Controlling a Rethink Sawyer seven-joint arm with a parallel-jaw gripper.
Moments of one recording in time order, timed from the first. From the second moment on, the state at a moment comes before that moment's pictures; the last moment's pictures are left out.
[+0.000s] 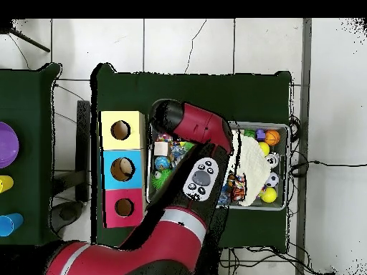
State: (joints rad) arm 0.08 -0.20 -0.48 1.16 0.42 0.80 2.90
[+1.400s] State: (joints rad) arm 0.07 -0.18 -0.48 1.18 0.42 0.71 2.90
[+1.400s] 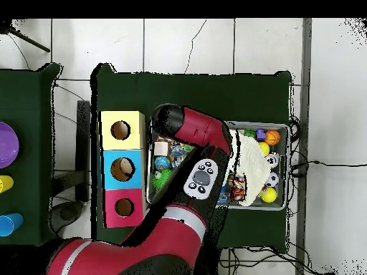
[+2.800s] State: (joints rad) arm 0.01 -0.17 -0.47 1.17 0.41 0.70 2.90
